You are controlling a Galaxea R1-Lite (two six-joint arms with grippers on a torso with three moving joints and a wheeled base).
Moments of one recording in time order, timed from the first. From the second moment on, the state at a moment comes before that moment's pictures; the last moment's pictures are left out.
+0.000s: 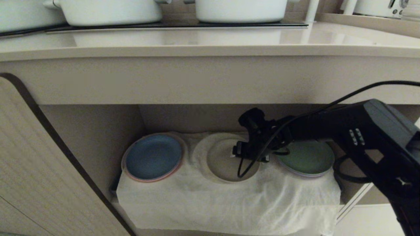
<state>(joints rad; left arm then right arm) 0.00 0.00 0.00 0.00 0.00 -0.03 0.54 2.34 -1.70 0.29 -0.09 0.58</state>
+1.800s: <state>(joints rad) 0.00 0.00 0.00 0.00 0.00 -0.03 0.55 2.32 -1.70 0.40 -0.12 0.55</state>
